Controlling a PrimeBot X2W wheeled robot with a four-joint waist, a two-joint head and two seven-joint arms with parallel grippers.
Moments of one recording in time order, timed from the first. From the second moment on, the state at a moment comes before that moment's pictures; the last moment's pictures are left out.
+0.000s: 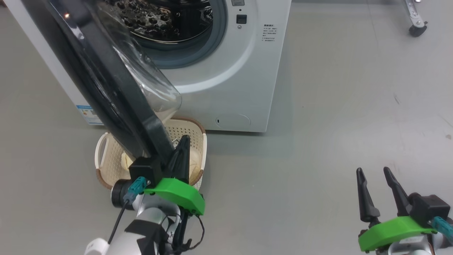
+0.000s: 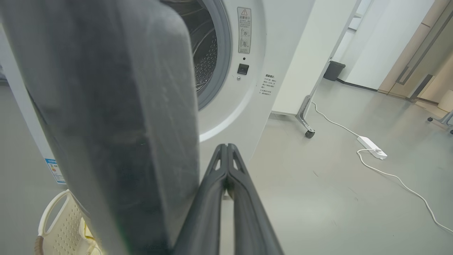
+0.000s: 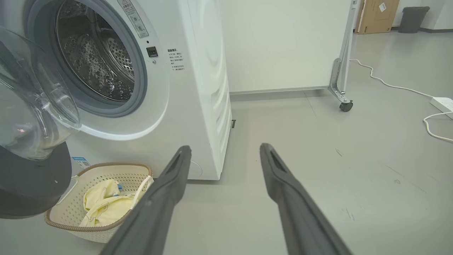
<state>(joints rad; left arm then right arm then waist) -0.45 0.08 -0.61 0.42 -0.57 0.22 -0.25 0.09 -0.04 -0.03 0.11 0.17 0.13 -0.22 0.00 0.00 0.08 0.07</state>
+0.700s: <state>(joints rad) -0.31 0.17 -0.57 0.28 -0.57 0.25 -0.25 0.09 -0.04 -0.04 0.11 0.17 0.13 -0.22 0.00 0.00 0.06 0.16</state>
